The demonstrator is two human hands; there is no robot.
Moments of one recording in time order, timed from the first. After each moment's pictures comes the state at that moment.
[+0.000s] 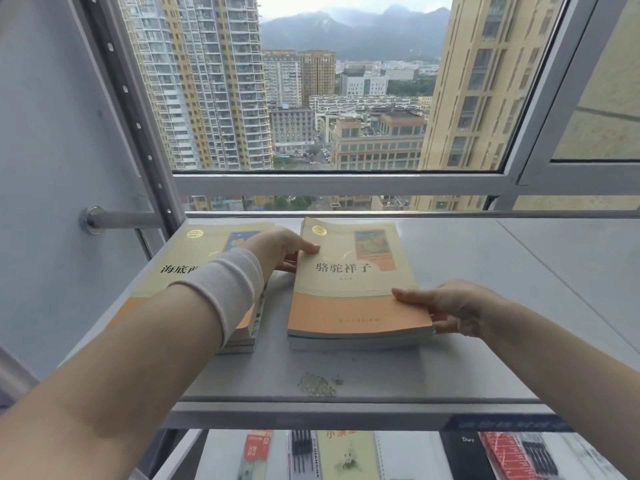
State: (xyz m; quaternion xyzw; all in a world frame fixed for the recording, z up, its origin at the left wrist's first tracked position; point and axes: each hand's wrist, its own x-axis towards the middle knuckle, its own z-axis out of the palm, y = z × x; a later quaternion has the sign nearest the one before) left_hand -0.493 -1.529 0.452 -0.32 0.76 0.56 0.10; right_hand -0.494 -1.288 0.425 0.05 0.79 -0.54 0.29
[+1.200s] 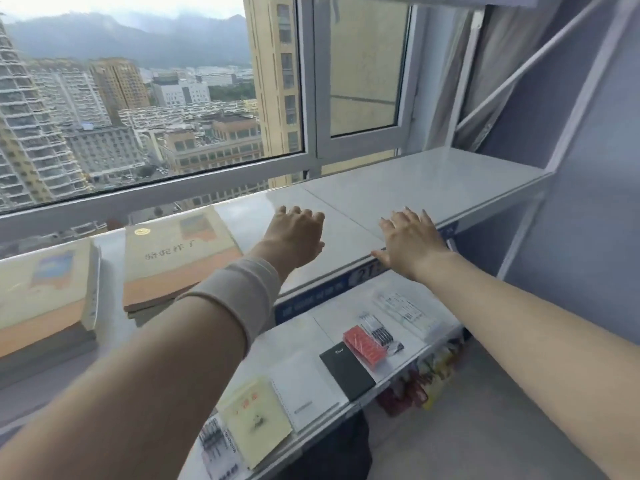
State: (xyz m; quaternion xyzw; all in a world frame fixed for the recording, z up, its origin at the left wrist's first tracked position) left_hand -0.407 -1.285 0.459 0.26 0.95 -0.13 -0.12; right_hand -0.356 -1.105 0.445 0.02 0.99 0.10 -0.07
